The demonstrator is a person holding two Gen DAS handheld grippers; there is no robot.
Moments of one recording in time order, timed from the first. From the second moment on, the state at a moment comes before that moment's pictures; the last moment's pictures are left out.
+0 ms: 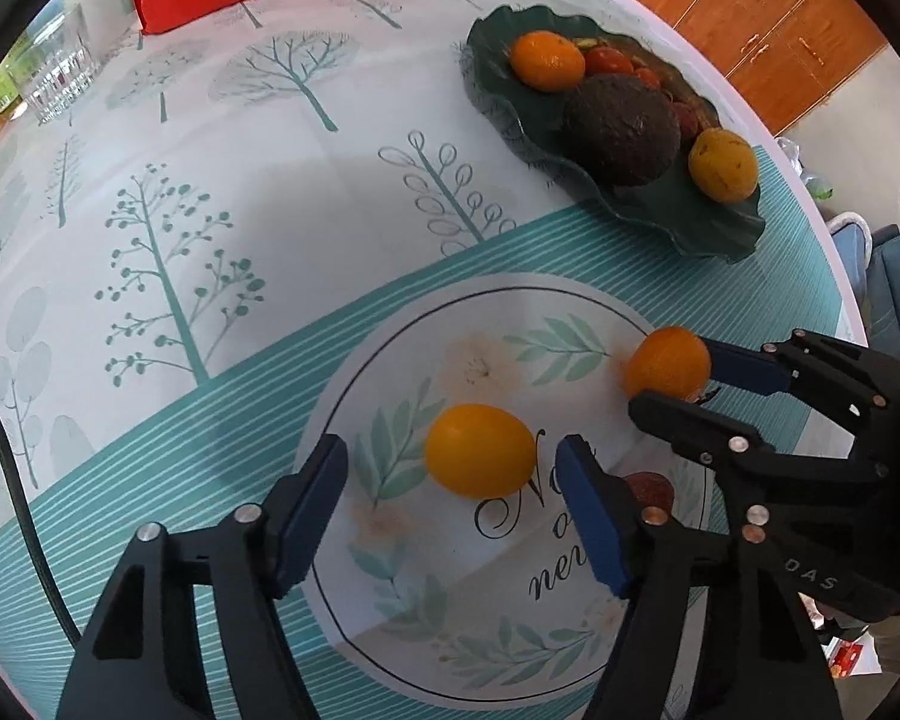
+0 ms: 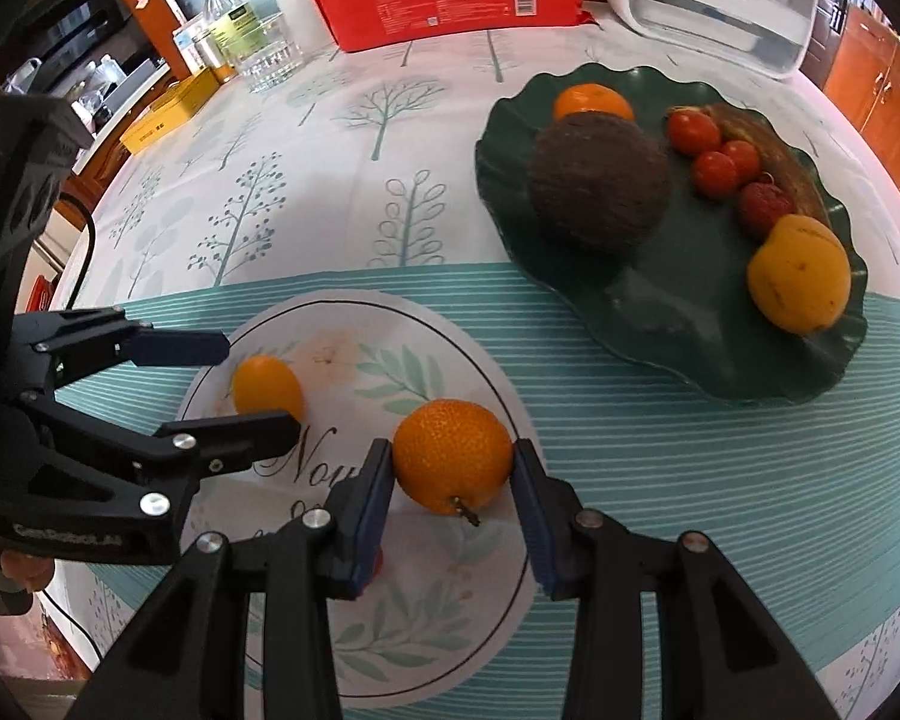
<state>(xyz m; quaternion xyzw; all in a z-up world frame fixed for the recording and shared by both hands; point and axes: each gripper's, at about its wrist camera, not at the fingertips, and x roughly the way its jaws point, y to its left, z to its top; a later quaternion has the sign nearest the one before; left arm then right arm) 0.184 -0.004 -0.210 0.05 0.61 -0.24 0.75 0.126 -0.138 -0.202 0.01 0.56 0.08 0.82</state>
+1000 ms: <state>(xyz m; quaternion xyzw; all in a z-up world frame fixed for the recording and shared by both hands) 0.149 -0.033 -0.156 0.05 0.58 -0.22 0.78 0.101 -0.154 -0.173 0.01 0.55 0.09 0.83</state>
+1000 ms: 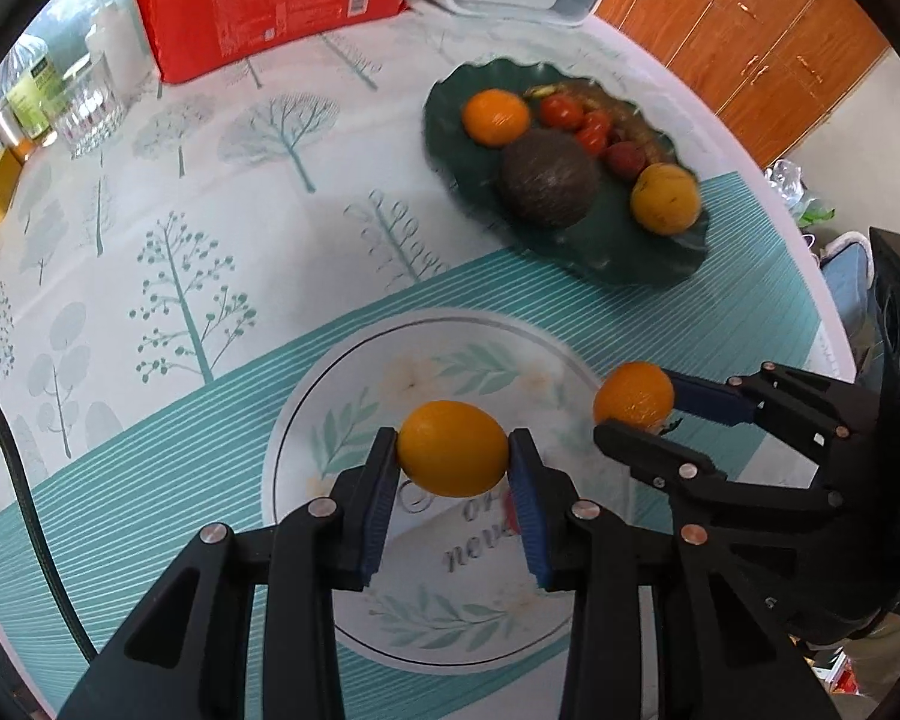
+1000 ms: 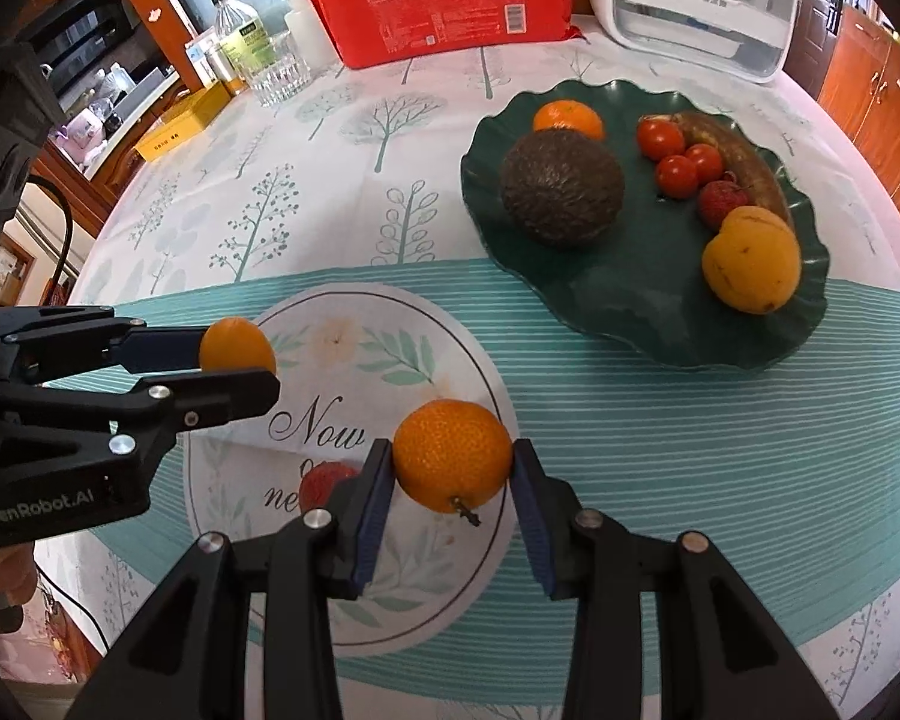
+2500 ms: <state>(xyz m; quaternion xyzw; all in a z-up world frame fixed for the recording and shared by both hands) 0.312 -0.177 -0.110 0.12 0.56 -0.20 0.79 0.225 -0.258 -0.116 -0.07 0.51 0.09 0.85</state>
